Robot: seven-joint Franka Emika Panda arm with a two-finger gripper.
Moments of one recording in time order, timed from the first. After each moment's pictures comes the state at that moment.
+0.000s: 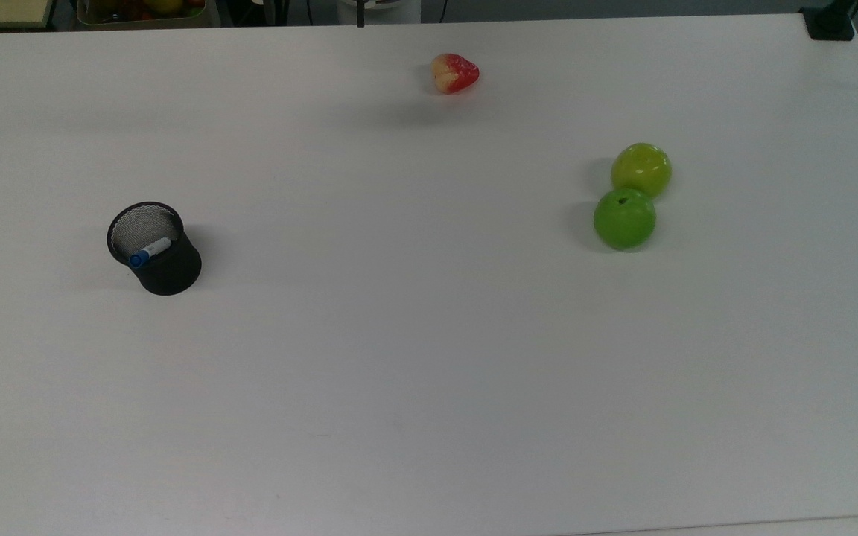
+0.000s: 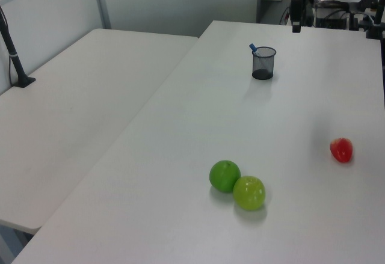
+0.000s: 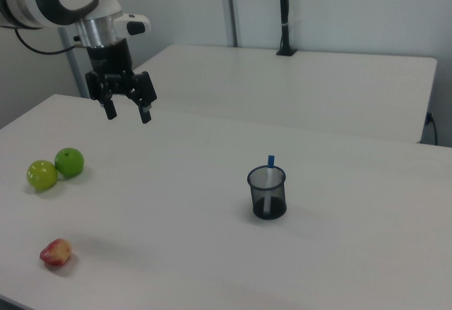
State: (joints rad) arm 0.16 0.01 -0.09 -1.64 -0.08 1.60 -0.03
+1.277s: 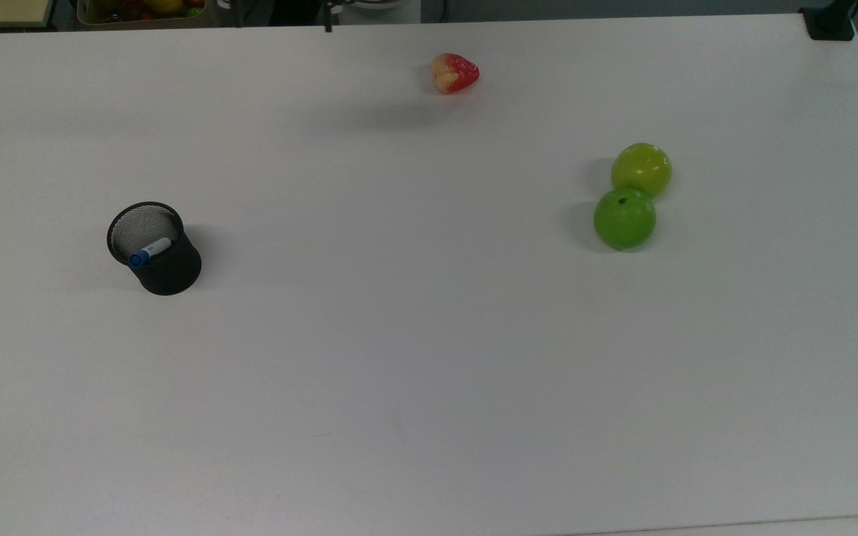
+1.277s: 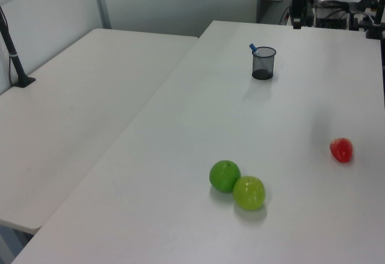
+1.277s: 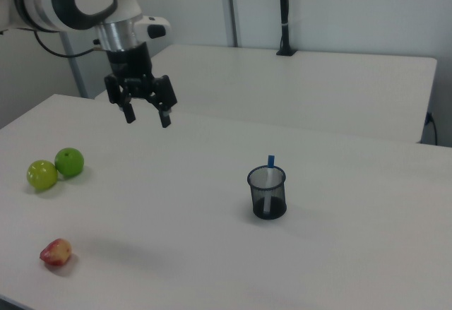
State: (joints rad) arm 0.08 0.02 -0.09 -1.63 -0.08 1.63 -0.09
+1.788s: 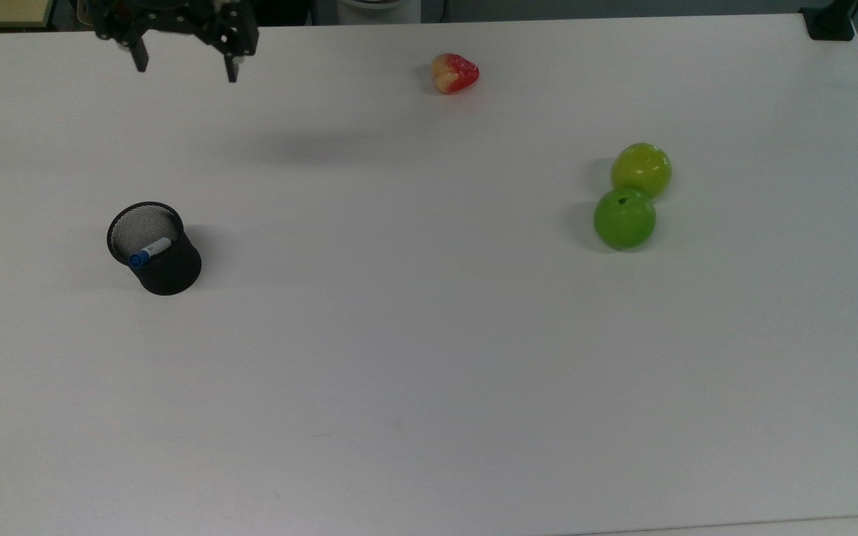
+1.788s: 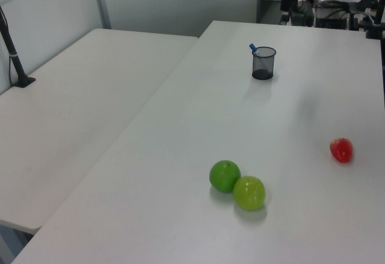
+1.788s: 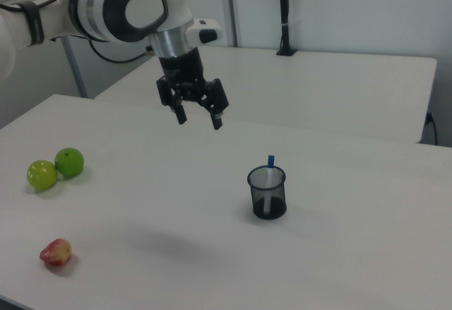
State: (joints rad) arm -0.06 0.15 -0.09 -1.53 -0.08 1.75 -0.15
